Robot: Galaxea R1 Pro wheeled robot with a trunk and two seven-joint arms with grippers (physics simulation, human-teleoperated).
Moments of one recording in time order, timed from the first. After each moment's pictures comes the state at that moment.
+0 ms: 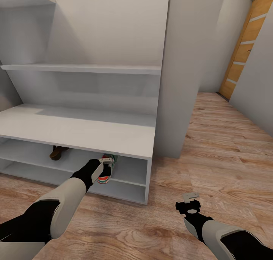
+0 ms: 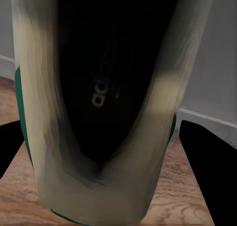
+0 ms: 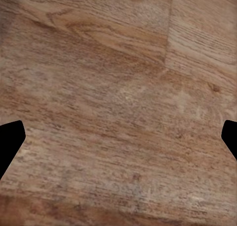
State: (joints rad) left arm -1.05 -0.09 0.04 -0.27 0.09 0.57 0.17; right arm -0.81 0.00 0.26 0.05 -0.06 -0.15 -0.25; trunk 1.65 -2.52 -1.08
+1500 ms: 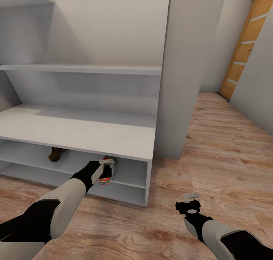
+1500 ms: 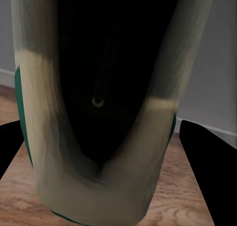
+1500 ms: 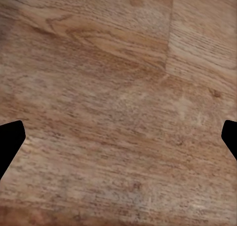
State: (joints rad) left arm -1.05 -0.09 0.04 -0.24 0.09 0.55 0.13; right arm -0.81 0.00 0.26 0.05 -0.06 -0.15 -0.25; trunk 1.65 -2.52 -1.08
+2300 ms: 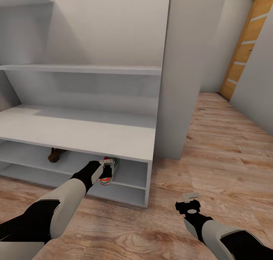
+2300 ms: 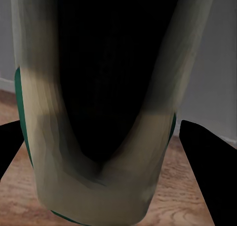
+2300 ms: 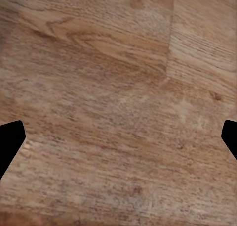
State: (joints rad) left arm -1.05 -0.09 0.04 -0.24 0.09 0.55 0.11; right arm -0.81 0.00 0.26 0.05 -0.06 -0.15 -0.25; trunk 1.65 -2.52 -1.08
